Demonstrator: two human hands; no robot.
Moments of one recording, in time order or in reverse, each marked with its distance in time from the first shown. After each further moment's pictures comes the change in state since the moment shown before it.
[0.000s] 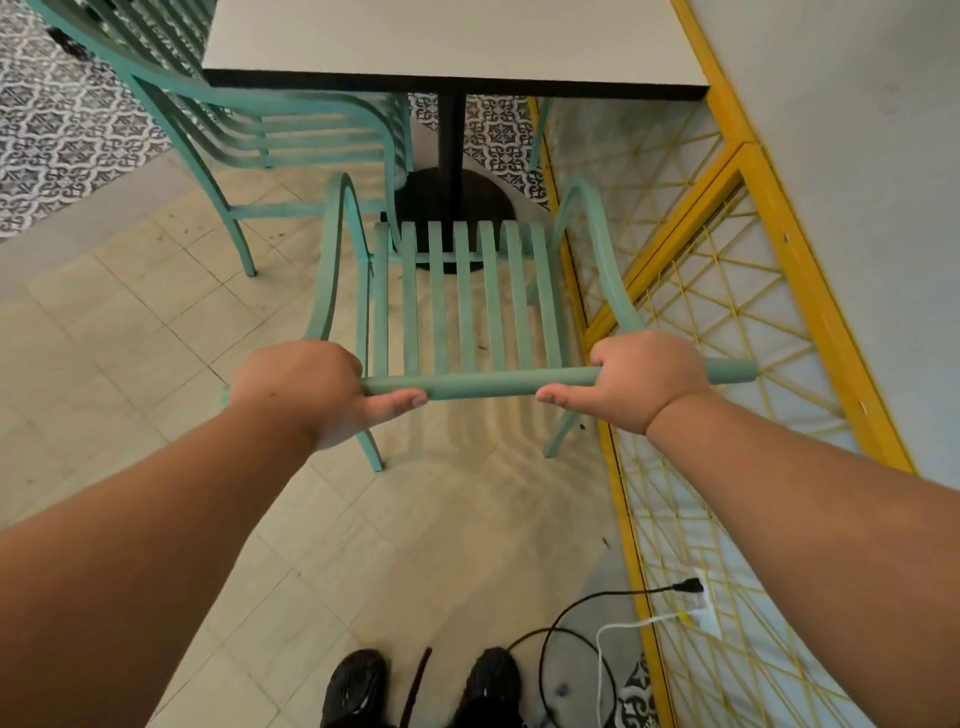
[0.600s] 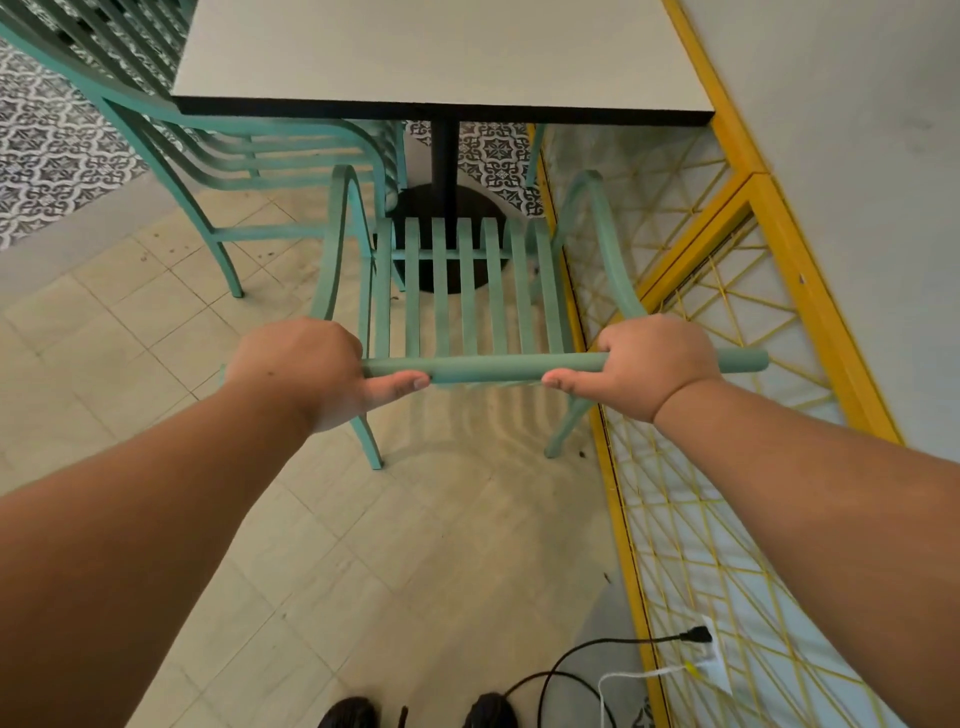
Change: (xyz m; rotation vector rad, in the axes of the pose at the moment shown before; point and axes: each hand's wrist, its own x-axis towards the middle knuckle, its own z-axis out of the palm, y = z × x) left_hand 0.077 0.007 -0.041 0.026 0.065 0.036; right_hand 0.074 0.030 -0.021 -0.033 0.038 0.000
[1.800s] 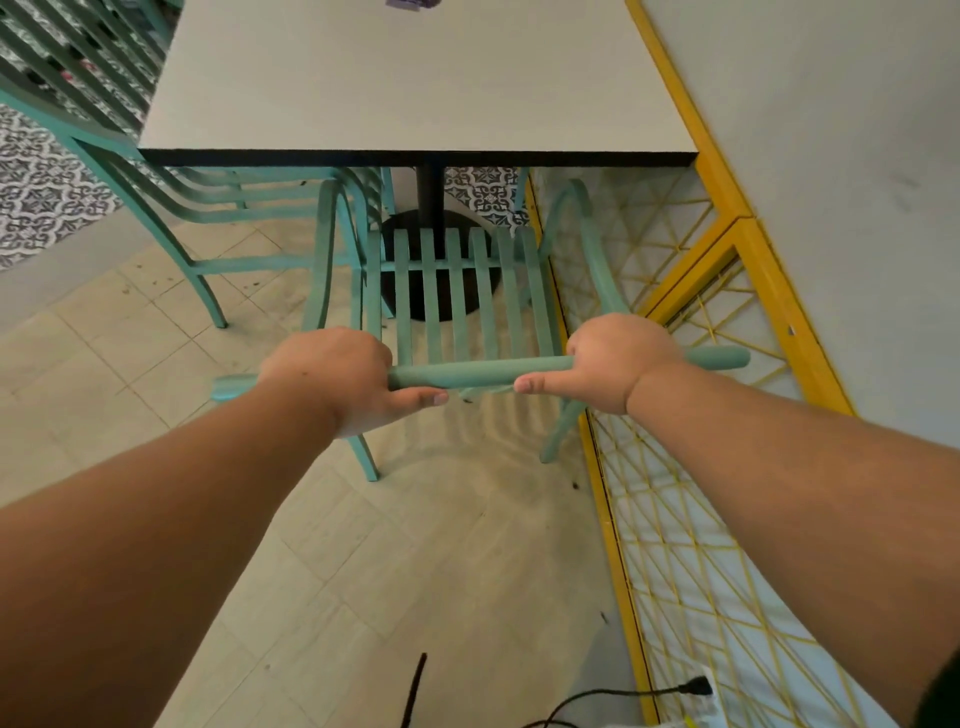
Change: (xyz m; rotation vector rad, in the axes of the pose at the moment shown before) left_hand 0.072 0.029 -0.029 -0.038 -0.047 0.045; right_hand 0.075 0.017 -0.023 0.001 -0.150 -0.076
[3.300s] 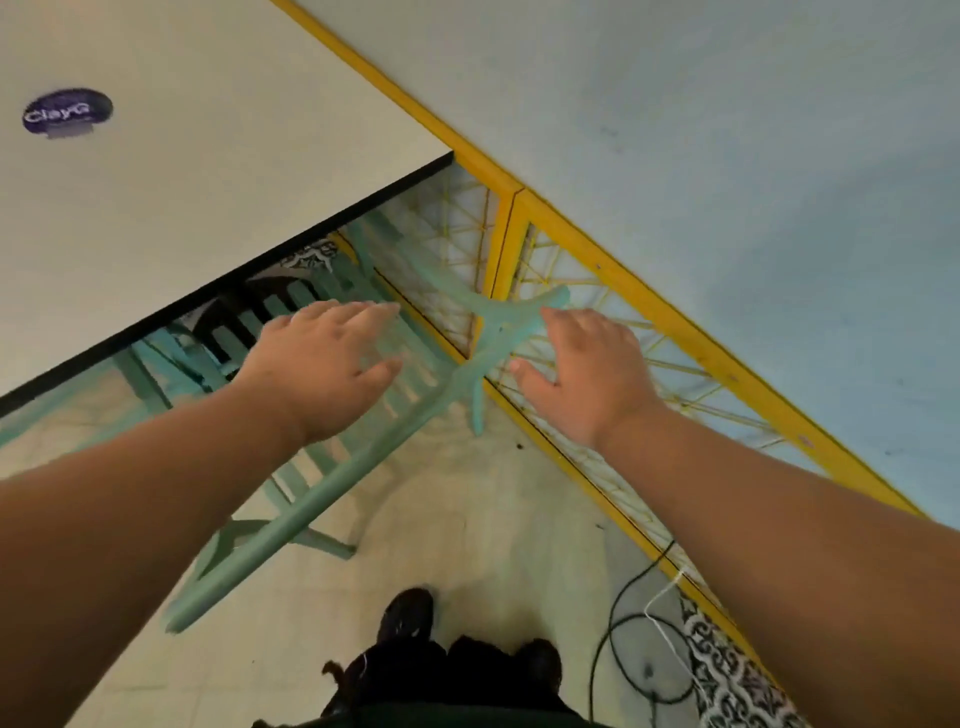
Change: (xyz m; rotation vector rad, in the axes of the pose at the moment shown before) left_hand 0.093 0.049 -0.127 0.069 0.066 0.642; right_hand -0.083 0.001 -0.021 0.459 0.303 0.759
